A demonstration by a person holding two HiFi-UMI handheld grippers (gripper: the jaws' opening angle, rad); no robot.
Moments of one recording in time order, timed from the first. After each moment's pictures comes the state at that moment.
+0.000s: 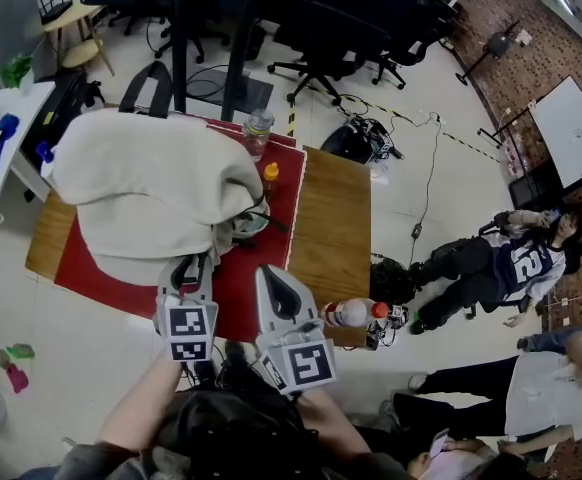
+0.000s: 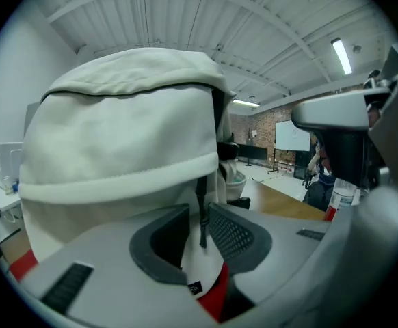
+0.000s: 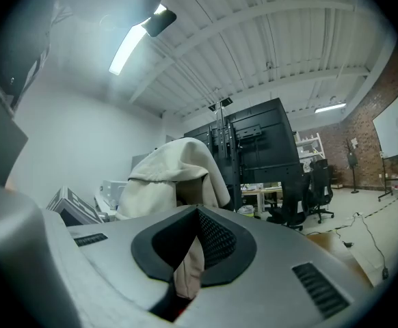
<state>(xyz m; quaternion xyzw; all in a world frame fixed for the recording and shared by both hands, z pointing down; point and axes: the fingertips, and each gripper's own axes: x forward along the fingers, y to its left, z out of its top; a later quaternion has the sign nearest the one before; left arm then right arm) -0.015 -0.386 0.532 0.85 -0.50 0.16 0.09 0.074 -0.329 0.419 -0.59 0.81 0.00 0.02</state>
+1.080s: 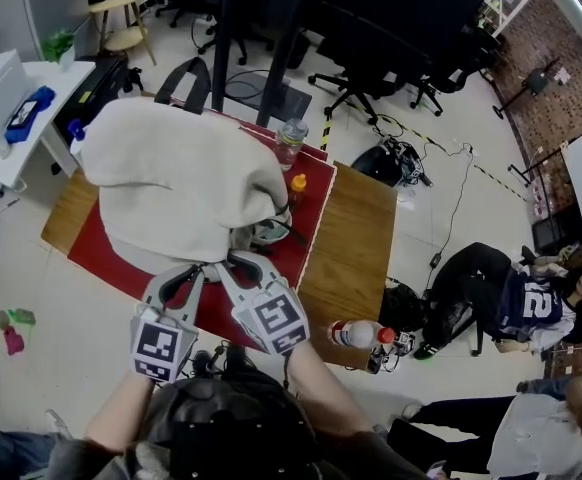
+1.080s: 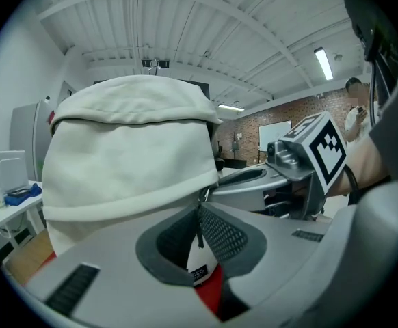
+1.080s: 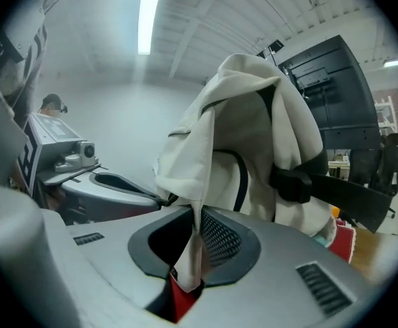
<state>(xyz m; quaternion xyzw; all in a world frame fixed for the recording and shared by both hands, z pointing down) -0.047 -0.347 0.500 0.88 -0.45 0.15 0.05 -0.019 -0.378 0.495 -0.37 0.92 -0.06 -0.11</state>
